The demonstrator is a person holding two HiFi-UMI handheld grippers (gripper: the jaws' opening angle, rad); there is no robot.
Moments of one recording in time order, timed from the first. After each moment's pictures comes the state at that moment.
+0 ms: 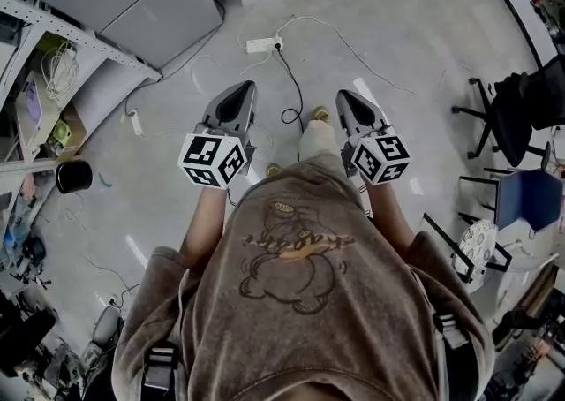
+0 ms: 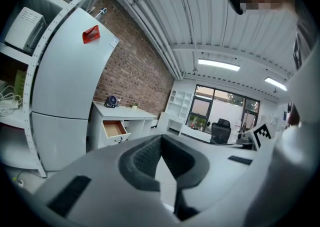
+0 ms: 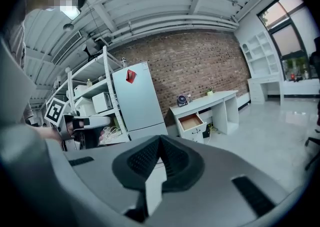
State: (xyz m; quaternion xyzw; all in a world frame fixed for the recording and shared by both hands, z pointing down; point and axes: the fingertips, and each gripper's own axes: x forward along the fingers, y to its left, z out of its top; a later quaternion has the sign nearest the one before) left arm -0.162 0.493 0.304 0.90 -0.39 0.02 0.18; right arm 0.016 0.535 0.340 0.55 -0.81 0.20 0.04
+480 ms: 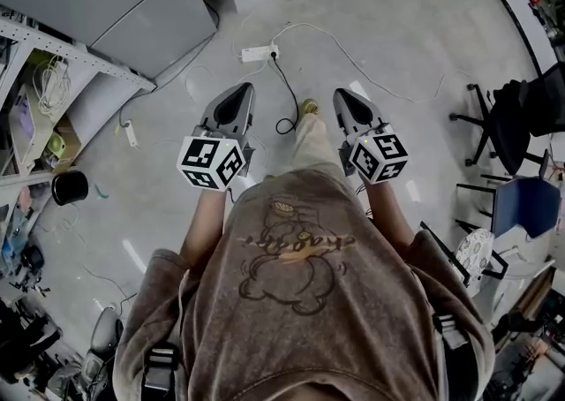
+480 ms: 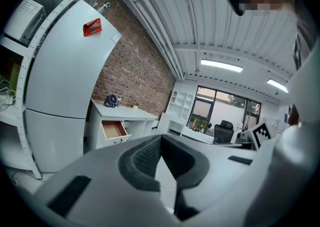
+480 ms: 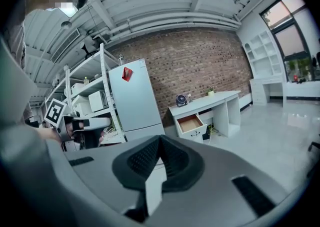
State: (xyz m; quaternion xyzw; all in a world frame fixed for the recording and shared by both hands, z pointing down) left arm -0.145 0.434 0.321 0.90 -0.39 0.01 0.19; right arm 0.030 0.472 0.351 0.55 -0.81 0.20 0.05
